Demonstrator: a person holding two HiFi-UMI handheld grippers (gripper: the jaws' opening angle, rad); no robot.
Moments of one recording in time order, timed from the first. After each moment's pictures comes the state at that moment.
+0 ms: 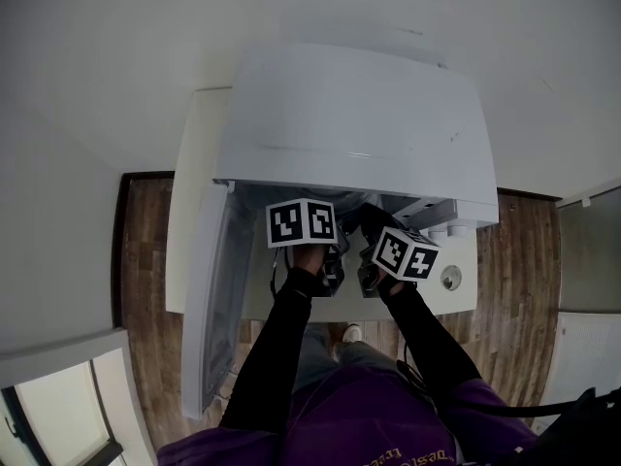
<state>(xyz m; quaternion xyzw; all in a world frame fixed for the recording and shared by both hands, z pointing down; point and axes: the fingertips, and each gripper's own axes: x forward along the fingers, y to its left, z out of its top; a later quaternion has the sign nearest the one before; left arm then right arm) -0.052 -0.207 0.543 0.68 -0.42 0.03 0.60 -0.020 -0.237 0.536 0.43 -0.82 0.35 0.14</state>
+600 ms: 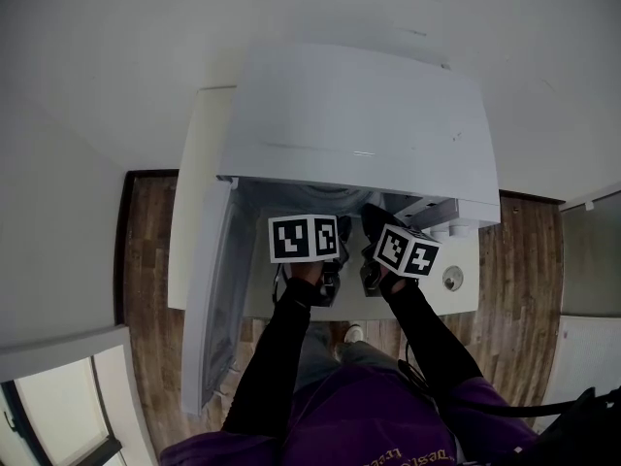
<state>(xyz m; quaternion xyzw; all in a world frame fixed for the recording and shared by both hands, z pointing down) -0.067 -0.191 0.539 0.69 -0.47 0.07 0.54 -0.018 -0.236 0.544 0.43 -0.81 0.36 0.15</state>
